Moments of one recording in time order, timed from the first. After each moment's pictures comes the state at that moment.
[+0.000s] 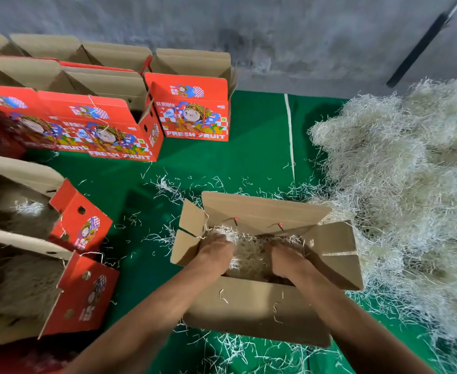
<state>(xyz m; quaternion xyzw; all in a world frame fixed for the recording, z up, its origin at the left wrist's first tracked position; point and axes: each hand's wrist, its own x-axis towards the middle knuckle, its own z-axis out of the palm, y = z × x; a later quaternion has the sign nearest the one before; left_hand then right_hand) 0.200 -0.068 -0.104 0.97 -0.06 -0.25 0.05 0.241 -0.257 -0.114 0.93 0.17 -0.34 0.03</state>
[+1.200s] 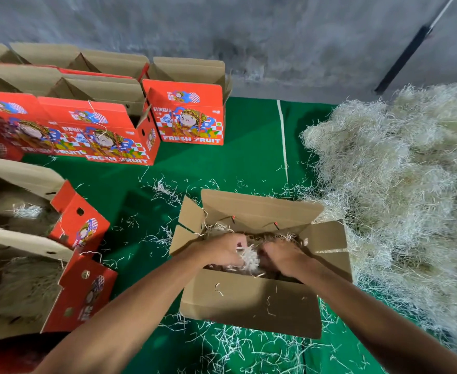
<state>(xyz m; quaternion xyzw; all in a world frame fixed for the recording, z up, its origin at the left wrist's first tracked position) 0.215 -0.071 -0.086 0.89 -0.08 -0.35 0.28 0.240 -0.278 -0.116 0.93 0.24 -0.27 0.05</state>
